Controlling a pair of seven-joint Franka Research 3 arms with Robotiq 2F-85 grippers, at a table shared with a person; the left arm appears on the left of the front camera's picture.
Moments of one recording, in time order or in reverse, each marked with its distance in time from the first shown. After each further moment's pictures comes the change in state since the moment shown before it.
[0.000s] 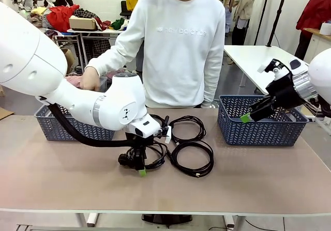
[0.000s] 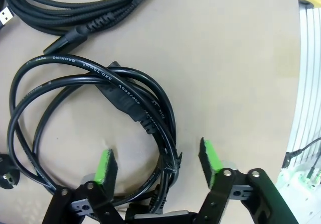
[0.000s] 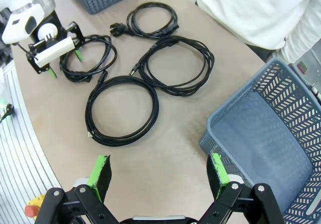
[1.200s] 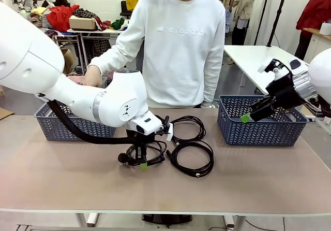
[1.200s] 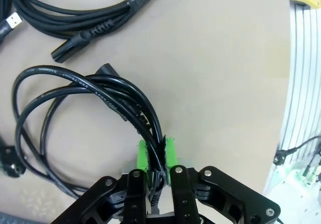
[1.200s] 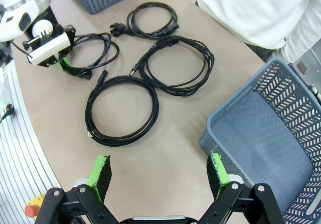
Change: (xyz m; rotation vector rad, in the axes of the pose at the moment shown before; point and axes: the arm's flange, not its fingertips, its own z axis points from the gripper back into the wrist) left arm 0.007 -0.008 0.022 0.018 0.017 0.008; right arm 0.000 0.000 0.000 0.000 0.000 0.000
